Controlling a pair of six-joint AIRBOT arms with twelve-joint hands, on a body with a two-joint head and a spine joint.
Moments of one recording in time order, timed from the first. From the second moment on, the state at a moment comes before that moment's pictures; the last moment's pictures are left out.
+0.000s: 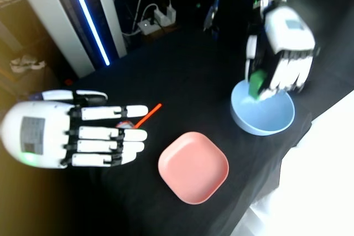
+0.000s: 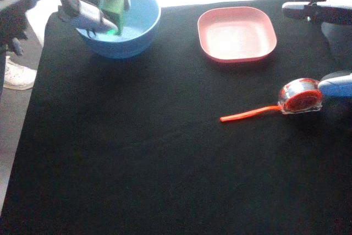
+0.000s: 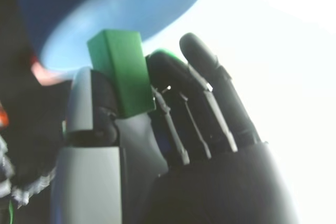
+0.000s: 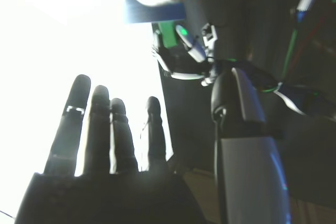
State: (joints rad) left arm 0.26 -1.24 1.58 0.14 -0.28 0.93; right arm -0.97 -0.98 1.41 -0.27 1.05 -0.01
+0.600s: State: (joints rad) left arm 0.25 -1.18 1.46 0.26 -0.30 0.93; right arm -0.97 -0.98 1.41 -0.28 1.05 0.00
